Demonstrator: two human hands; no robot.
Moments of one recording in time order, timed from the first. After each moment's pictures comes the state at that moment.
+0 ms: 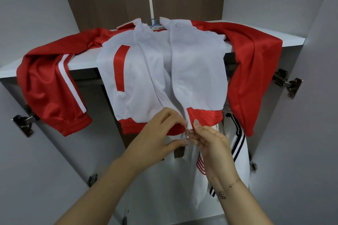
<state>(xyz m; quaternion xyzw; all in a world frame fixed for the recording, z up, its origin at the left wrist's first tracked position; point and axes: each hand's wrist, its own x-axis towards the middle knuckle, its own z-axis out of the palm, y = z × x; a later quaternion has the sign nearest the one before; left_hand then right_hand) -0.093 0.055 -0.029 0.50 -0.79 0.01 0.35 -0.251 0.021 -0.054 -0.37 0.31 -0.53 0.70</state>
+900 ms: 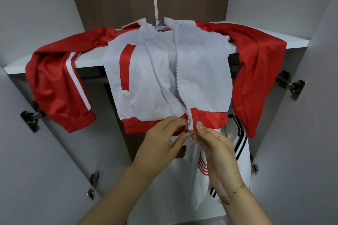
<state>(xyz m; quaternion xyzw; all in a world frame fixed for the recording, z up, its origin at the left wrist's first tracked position) -0.108 0.062 -0.049 0.54 -0.72 0.08 0.43 -0.253 0.030 -0.057 -0.38 0.30 -0.54 0.69</state>
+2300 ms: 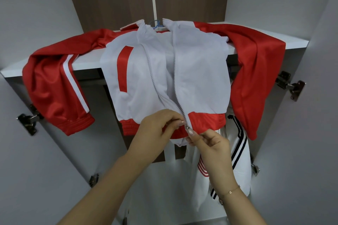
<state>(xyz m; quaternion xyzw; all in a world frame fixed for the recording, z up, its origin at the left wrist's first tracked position) -0.095 0.053 -0.021 0.55 -0.72 -0.02 0.43 -0.248 0.019 -0.072 -0.54 0.34 -0.56 0.52</state>
